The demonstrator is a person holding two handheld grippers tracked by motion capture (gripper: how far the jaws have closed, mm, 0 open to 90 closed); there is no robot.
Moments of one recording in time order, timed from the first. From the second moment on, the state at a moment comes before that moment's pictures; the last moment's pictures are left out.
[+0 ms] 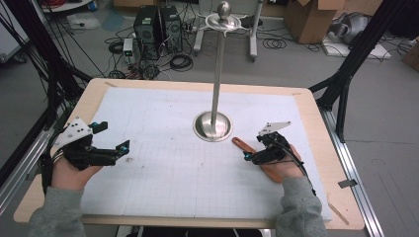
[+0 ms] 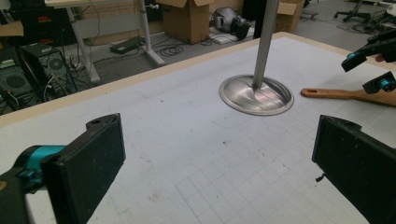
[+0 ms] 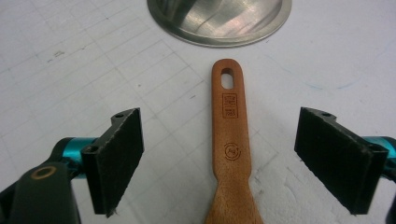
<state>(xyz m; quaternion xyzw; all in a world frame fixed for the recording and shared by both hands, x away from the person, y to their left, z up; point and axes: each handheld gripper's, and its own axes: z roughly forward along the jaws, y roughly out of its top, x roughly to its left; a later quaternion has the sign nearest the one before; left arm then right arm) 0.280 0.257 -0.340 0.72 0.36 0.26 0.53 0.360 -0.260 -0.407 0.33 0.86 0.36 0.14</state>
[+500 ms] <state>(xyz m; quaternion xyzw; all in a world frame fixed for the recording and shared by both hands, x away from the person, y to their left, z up) 0.272 0.262 -0.342 0.72 0.36 0.27 0.52 0.367 -0.257 -0.407 0.32 0.88 0.32 0.13</state>
